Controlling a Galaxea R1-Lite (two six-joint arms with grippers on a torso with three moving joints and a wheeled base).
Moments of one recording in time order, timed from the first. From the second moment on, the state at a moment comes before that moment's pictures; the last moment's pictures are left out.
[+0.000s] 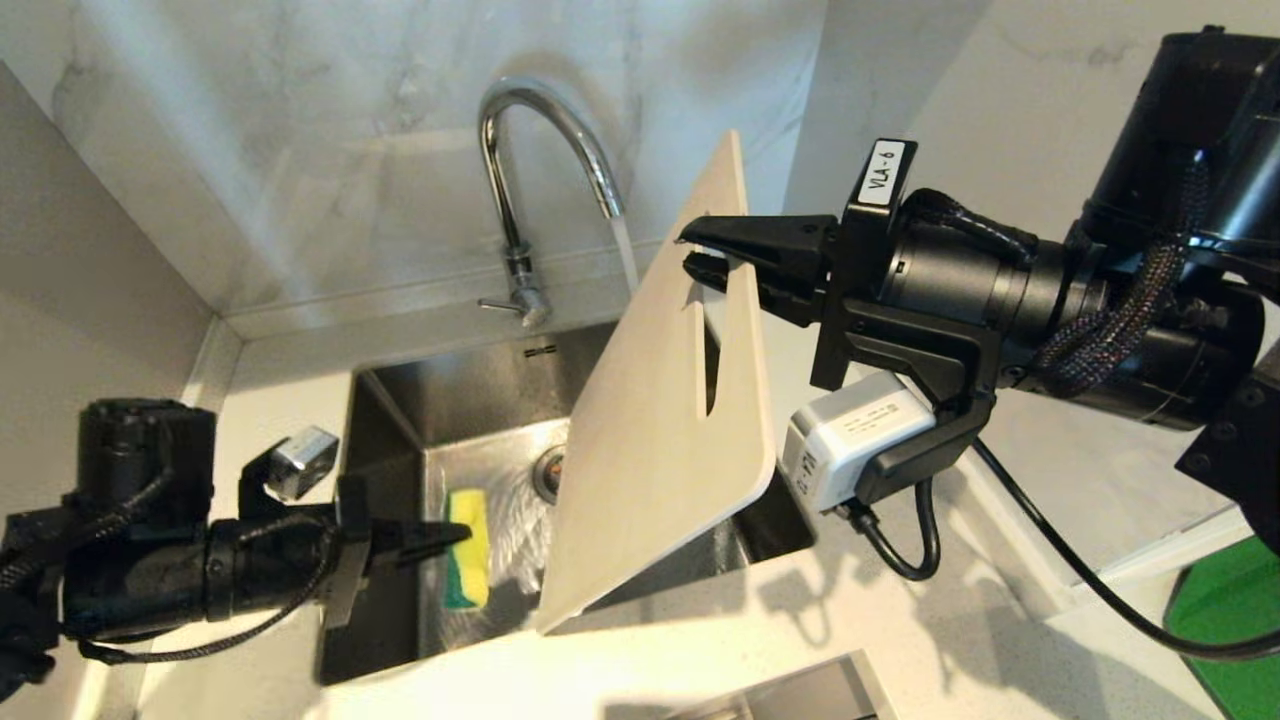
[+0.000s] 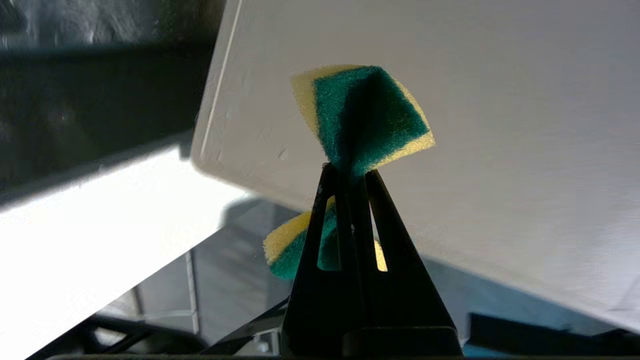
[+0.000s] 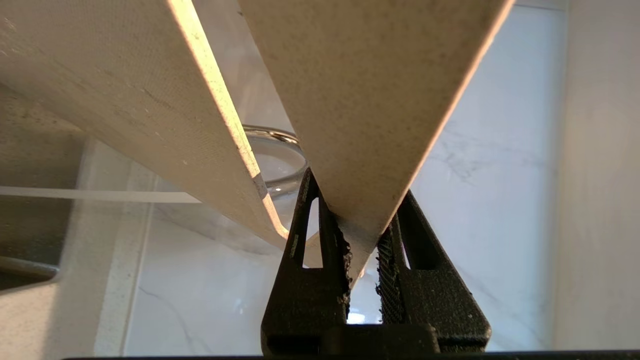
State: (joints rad) left arm -0.36 1.58 -0.59 -0.59 -0.57 -0.99; right arm 0.49 1.49 -1.07 -0.57 0.59 -1.93
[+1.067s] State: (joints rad) left arm -0.25 1.45 -0.65 -0.43 -0.62 -1.01; right arm 0.48 1.40 -0.97 -0.67 0.51 -1.83
